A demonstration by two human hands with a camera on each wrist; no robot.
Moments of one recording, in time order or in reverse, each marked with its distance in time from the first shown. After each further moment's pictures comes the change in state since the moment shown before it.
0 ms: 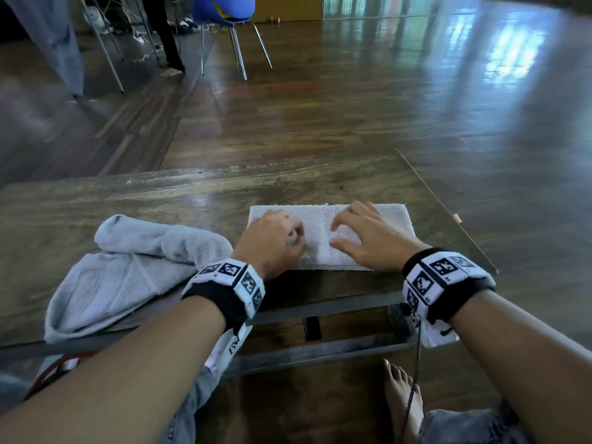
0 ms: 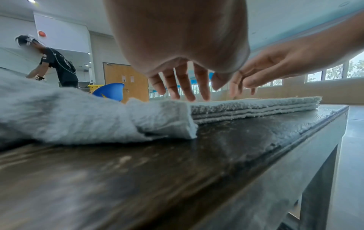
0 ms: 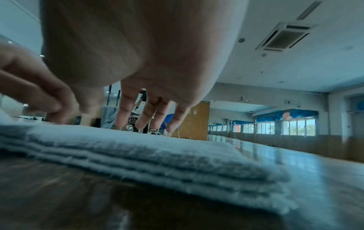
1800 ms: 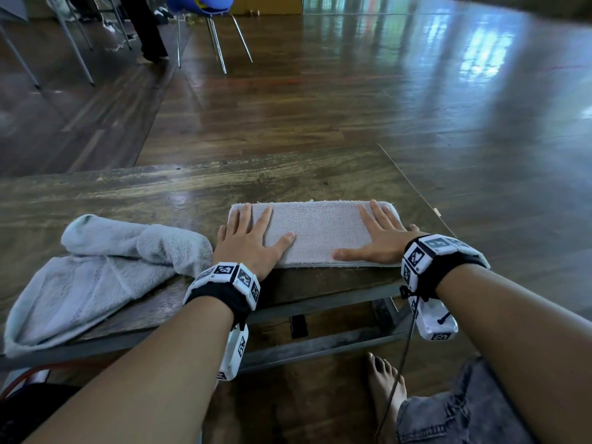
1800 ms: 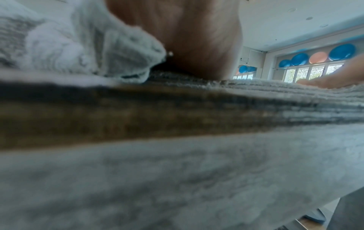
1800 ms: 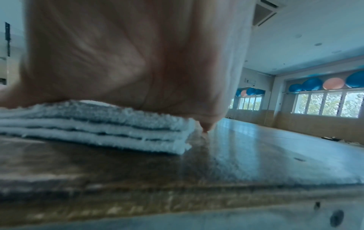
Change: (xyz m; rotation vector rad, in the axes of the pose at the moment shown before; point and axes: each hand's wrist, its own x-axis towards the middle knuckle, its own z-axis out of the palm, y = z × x) left_hand 0.001 -0.025 0.036 0.053 -0.233 -0.376; right_hand -0.007 0.037 -0.007 -0.068 -0.473 0.529
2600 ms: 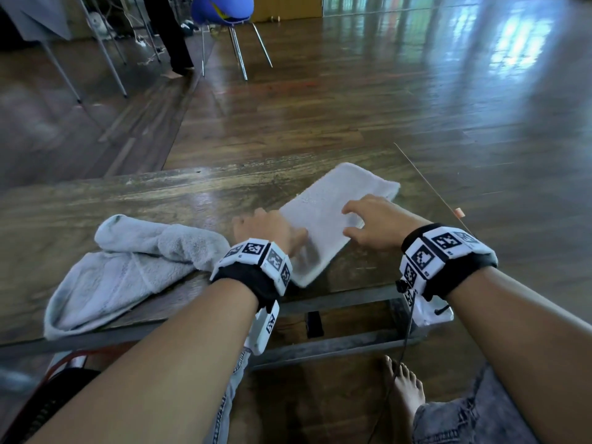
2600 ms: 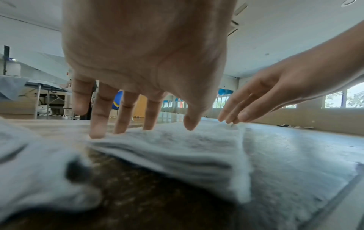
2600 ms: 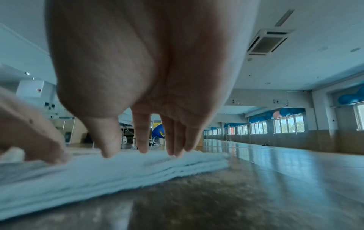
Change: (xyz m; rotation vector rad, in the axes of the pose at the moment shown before) left_hand -0.004 0.047 -0.038 0.190 0.042 -0.188; right_hand -0.015 -0.038 -0.022 0.040 0.299 -0.289
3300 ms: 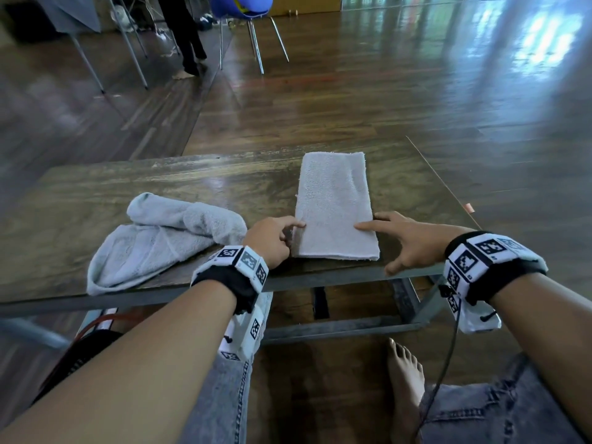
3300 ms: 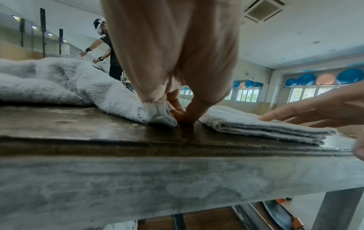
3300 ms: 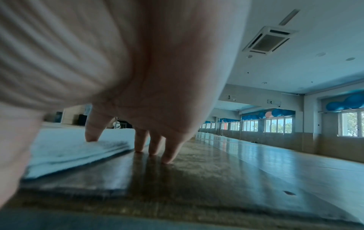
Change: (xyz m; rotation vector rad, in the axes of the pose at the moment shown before) left_hand -0.054 -0.043 0.009 -0.448 -0.121 0.250; right_hand -0.046 0.041 0.015 0.040 -0.340 -0.091
